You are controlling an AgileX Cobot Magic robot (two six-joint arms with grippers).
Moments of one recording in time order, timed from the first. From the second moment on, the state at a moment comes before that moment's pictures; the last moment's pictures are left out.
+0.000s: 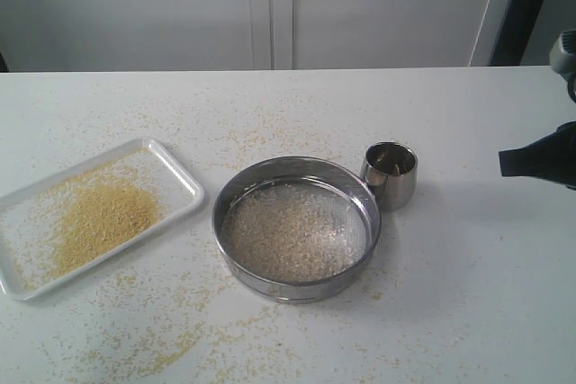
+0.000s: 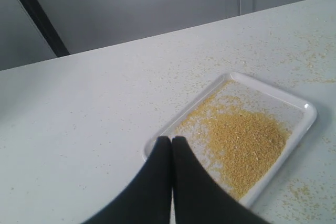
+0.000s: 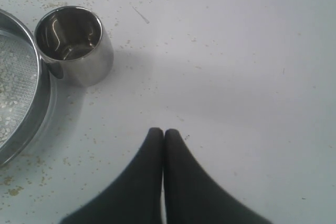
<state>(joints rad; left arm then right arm) -0.09 0.37 -0.51 0.08 0.56 0.11 0.08 1.11 -0.70 0.09 0.43 -0.12</state>
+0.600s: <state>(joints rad) -0.06 0.32 -0.47 0.04 0.56 0.11 0.08 1.11 -0.70 0.09 0.43 -0.11</state>
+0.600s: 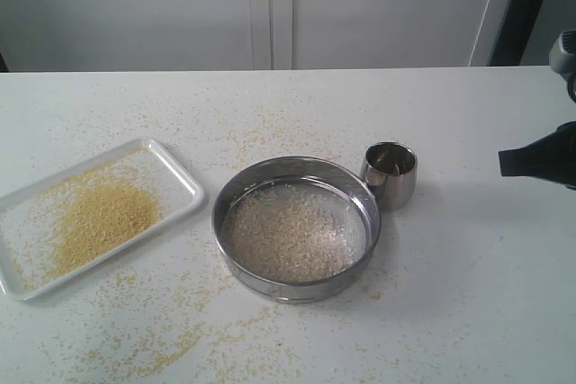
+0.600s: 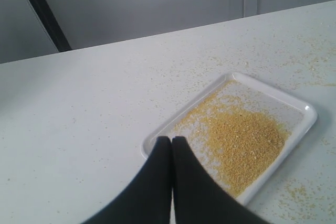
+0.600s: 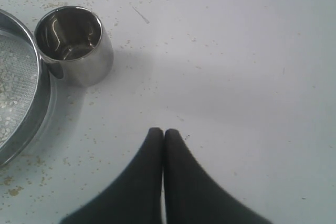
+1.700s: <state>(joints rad) -0.01 0.03 -0.16 -0.01 0.49 0.13 0.08 1.11 -0.70 0.09 0.43 -0.11</state>
